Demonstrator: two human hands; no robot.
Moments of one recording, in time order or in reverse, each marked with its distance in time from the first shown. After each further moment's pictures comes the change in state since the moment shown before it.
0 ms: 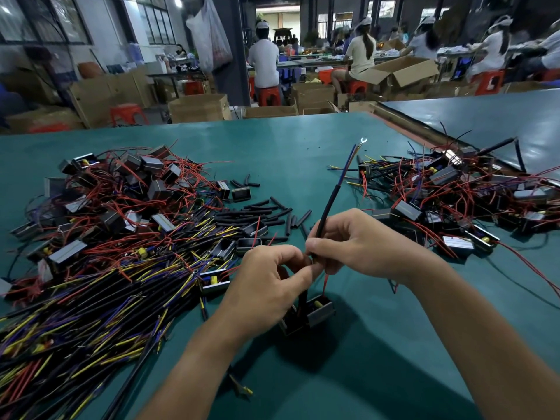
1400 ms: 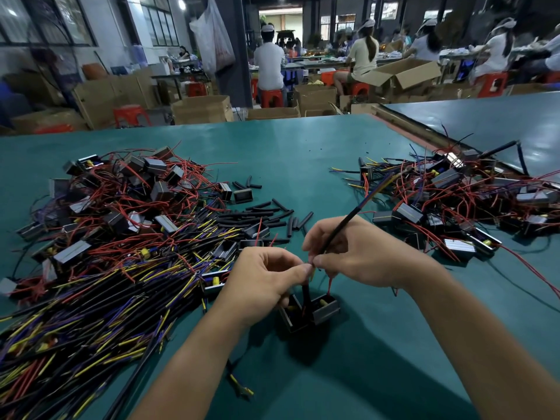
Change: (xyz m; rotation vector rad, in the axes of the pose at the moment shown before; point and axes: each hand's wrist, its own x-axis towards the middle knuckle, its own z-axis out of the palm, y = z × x) left_hand 0.003 0.005 -0.002 -0.381 0.032 -0.372; right_hand -0.005 -0.002 -0.001 -0.106 -0.004 -0.046
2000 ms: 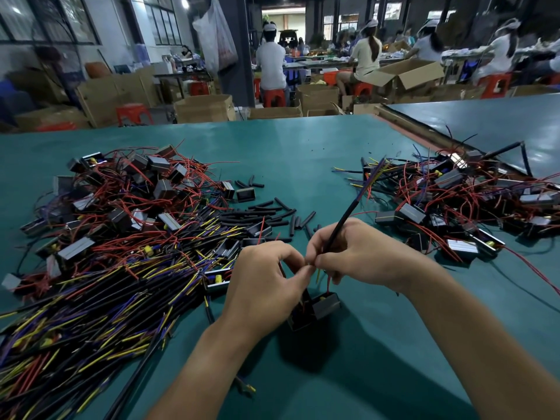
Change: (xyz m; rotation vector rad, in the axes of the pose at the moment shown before) left_hand -0.003 -0.007 0.001 0.588 0.249 0.499; right_hand 0.002 -0.006 0.010 0.095 -0.030 0.107
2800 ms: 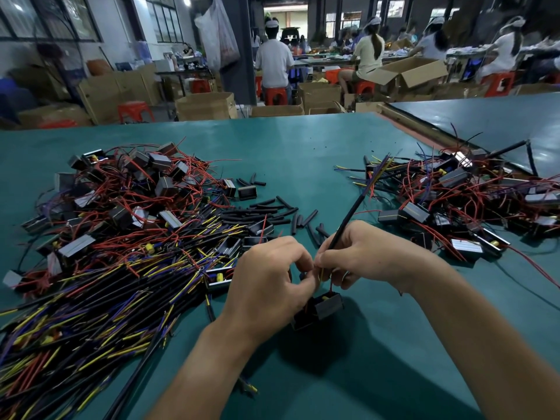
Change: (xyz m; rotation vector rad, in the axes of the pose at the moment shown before) left_hand 0.000 0.005 -0.004 0.110 -0.011 0.205; right_hand -0.004 -0.010 -0.003 -0.035 -0.041 0.203
